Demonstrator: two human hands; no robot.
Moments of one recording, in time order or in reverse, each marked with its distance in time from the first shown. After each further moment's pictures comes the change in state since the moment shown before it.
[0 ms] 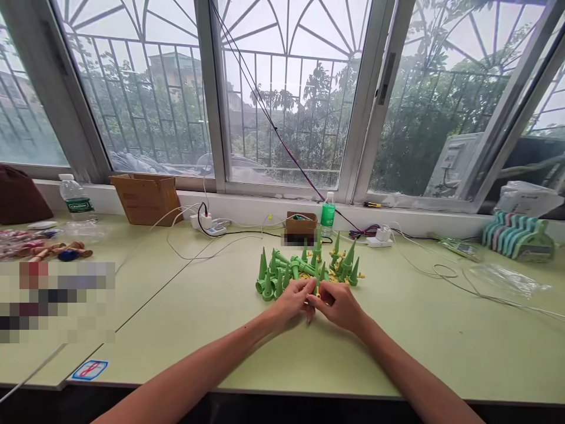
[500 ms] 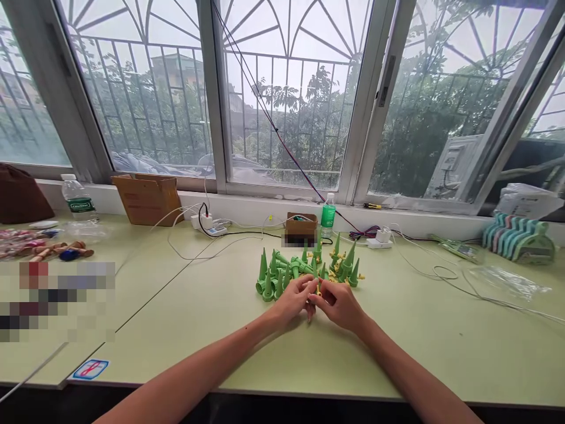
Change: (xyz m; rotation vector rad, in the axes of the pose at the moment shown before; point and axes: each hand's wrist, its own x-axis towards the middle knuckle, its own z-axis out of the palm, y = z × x) left_hand 0.000 0.008 0.005 0.065 0.044 0.034; right_hand 0.001 0.001 -0.002 0.025 0.010 0.003
